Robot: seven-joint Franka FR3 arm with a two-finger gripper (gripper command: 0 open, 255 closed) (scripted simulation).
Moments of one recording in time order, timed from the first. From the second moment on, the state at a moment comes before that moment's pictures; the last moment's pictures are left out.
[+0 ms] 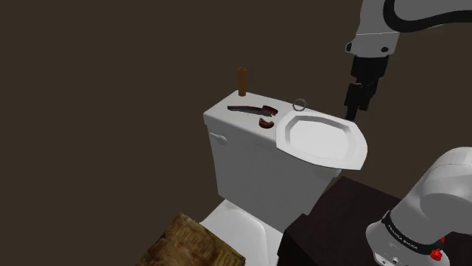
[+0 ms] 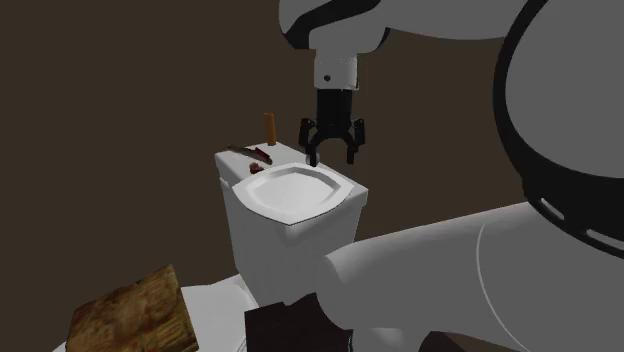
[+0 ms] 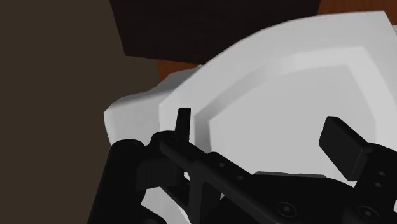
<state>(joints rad) 0.02 -0.78 -0.05 -2.41 0.04 1.45 -0.07</state>
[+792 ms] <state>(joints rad) 0.12 -0.45 0.00 -2.22 -0.01 1.67 -0.25</state>
